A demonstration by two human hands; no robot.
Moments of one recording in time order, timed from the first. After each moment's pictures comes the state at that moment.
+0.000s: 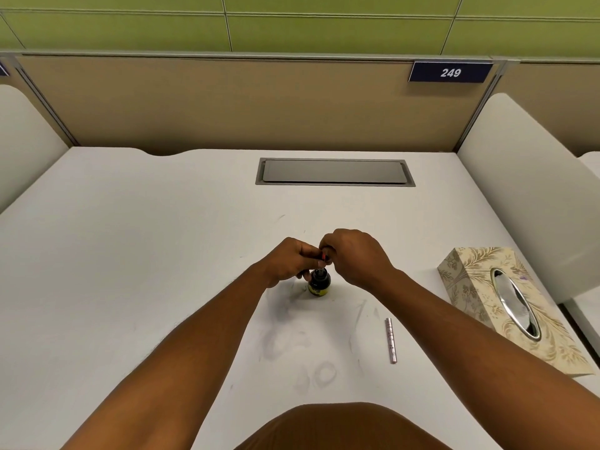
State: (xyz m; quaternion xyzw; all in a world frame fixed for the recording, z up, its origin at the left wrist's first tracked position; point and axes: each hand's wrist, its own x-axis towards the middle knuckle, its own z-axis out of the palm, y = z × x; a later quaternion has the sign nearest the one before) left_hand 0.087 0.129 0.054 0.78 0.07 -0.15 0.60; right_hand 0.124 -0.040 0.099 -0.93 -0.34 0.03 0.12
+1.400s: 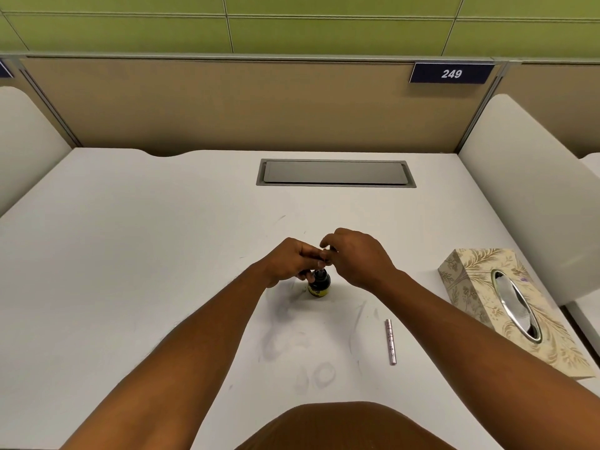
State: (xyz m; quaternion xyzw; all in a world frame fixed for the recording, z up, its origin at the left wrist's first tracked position) left_hand 0.090 0.128 0.053 0.78 0.07 -0.16 0.60; right_hand 0.128 -0.045 0.095 -0.93 -0.34 0.04 0.13
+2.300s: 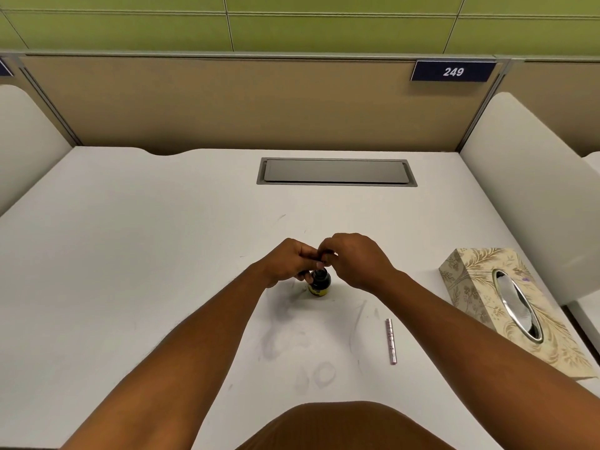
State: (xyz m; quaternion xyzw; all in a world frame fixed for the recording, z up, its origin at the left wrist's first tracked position) left_hand 0.088 0.130 0.051 0.79 0.07 -0.17 0.59; right_hand 0.128 -0.045 0.092 -0.92 -0.36 0.06 0.14
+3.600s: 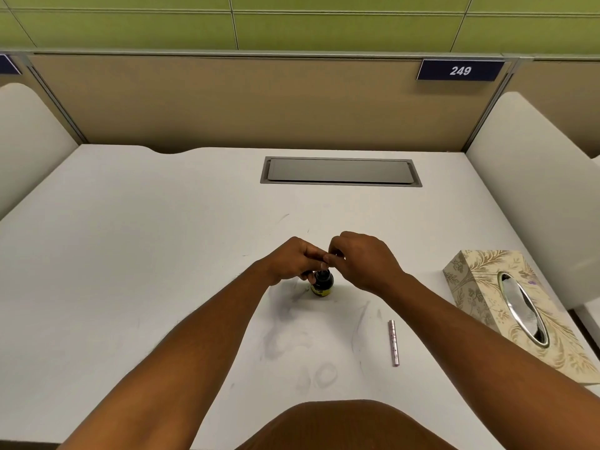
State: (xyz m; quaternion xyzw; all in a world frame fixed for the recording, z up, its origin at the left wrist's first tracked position) left_hand 0.092 0.131 0.050 0.80 0.05 -0.17 0.57; right_hand 0.128 -0.053 0.090 -0.93 -0.35 0.02 0.14
